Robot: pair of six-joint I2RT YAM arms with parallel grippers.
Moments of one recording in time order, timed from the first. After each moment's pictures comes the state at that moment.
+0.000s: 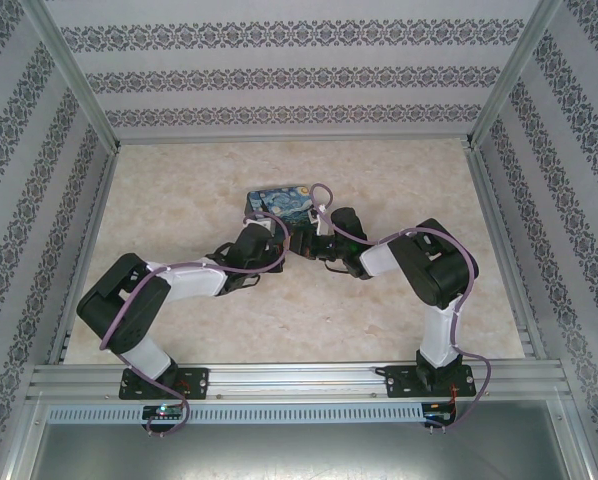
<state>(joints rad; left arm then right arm) -0.66 1.62 0.74 0.14 -0.03 -0.63 0.53 1.95 0.79 0.69 -0.68 0.87</state>
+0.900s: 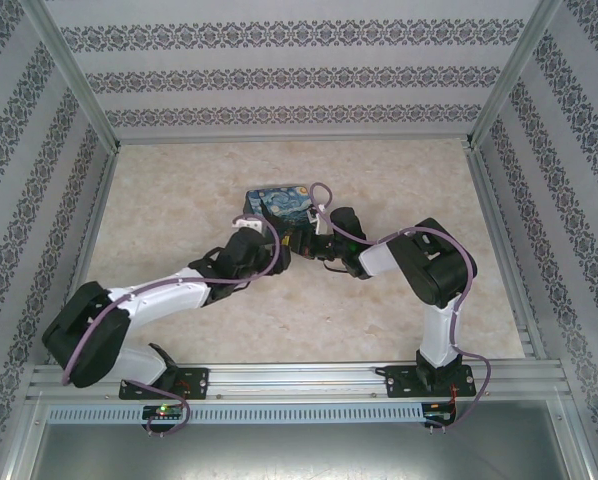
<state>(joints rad) -0.67 1.37 0.68 0.02 -0.13 -0.64 0.52 1.96 0.80 0.71 -0.69 0.89</state>
